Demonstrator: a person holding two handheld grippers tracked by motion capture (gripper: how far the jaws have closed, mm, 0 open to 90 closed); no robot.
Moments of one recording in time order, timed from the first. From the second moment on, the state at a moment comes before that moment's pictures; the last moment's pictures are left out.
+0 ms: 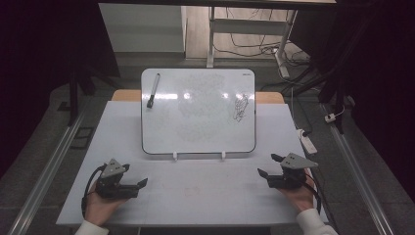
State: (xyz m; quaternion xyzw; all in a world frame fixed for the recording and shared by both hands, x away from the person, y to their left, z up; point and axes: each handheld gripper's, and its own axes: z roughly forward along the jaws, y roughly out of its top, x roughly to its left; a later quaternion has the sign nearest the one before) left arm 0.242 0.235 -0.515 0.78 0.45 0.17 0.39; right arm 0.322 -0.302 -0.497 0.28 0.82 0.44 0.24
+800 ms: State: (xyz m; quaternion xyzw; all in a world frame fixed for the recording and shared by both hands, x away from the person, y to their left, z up) left arm 0.253 0.227 -0.487 0.79 0.44 0.19 0.39; right arm 0.319 -0.293 -0.497 0.28 0.82 0.44 0.24
